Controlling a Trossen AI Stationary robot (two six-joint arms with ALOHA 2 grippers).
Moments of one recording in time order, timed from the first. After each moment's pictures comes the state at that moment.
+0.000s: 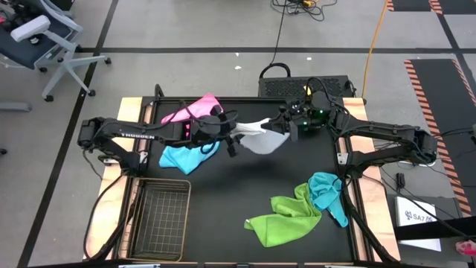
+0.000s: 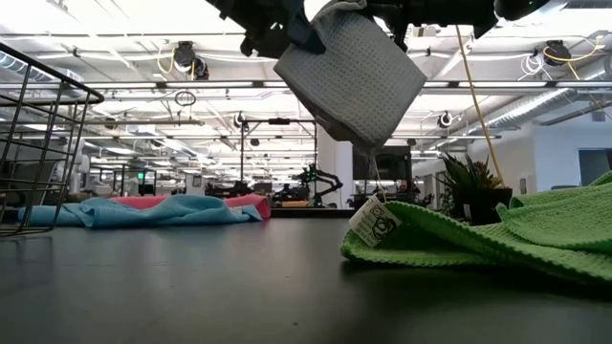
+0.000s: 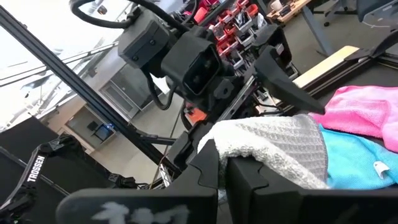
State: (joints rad) left arm 0.06 1.50 1.19 -0.09 -0.38 -0.04; right arm -0.38 1.14 0.82 0.30 -0.53 0.69
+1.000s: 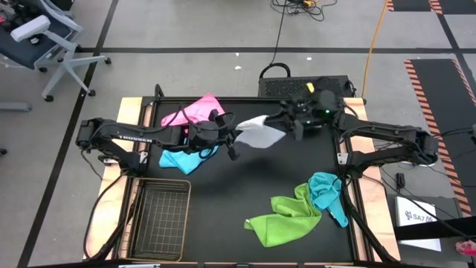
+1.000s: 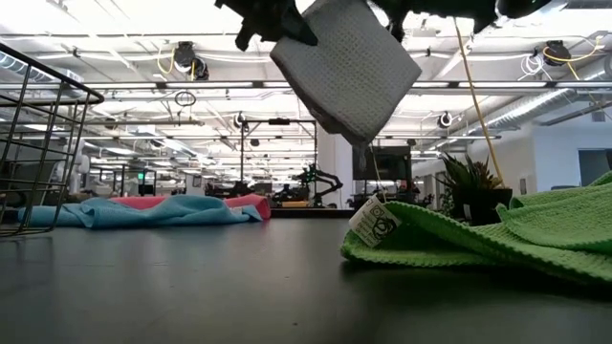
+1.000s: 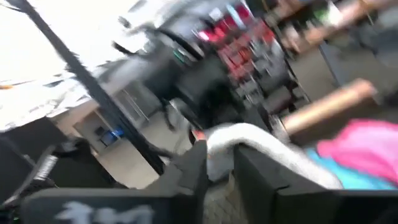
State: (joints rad) left arm 0.00 1.49 1.19 -0.07 -0.46 -0.16; right arm -0.38 1.12 0.82 0.45 -0.54 0.65
